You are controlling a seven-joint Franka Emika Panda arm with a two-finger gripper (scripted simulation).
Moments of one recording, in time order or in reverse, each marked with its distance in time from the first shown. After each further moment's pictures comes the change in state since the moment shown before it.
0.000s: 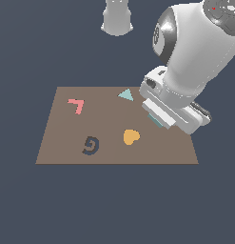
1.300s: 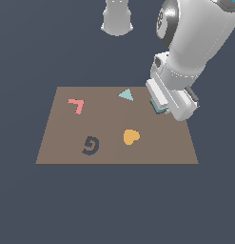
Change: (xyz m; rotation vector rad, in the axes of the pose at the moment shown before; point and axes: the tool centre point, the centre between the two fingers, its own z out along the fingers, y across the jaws) arm -0.044 0.032 -0.004 0.000 -0.001 0.401
